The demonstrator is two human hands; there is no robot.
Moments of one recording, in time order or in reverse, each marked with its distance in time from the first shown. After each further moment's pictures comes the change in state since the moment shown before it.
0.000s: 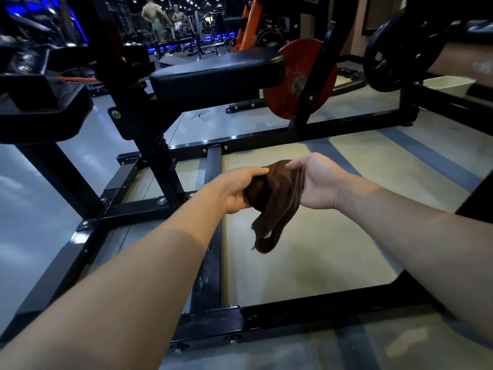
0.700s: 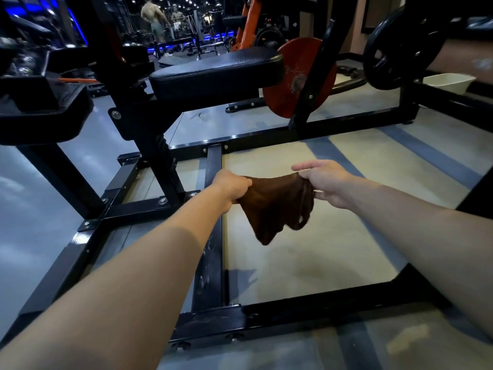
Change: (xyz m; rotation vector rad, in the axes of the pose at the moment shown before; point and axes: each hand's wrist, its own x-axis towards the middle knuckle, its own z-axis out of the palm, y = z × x) left_hand 0.021 -0.012 -0.014 0.261 0.331 0.083; right_hand 0.013 0.007 -0.024 -0.482 0.358 -0.206
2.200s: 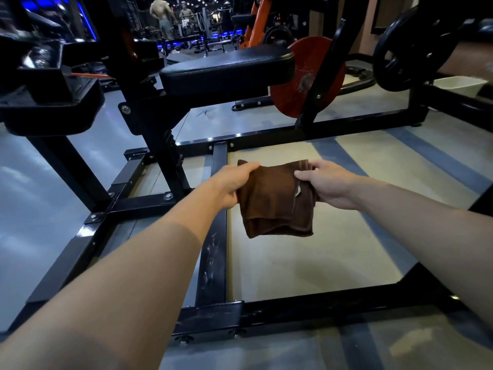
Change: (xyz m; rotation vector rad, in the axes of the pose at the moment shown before) left_hand -0.006 0.001 -0.017 -0.351 -0.224 -0.061; right_hand -0.010 -0.007 0.008 0.053 -0.191 -0.007
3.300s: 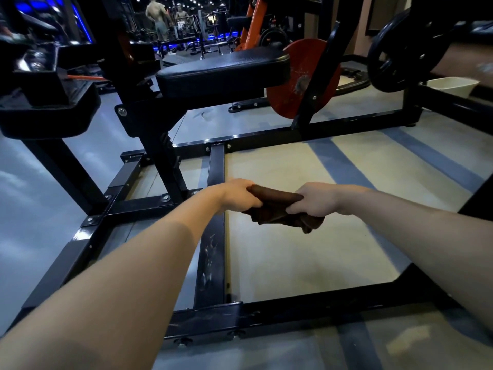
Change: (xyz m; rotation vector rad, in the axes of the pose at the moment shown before) left_hand -0.020 -0.005 -0.001 0.928 -0.193 0.133; right_hand -0.010 0.008 0.003 -0.926 -0.232 0.010
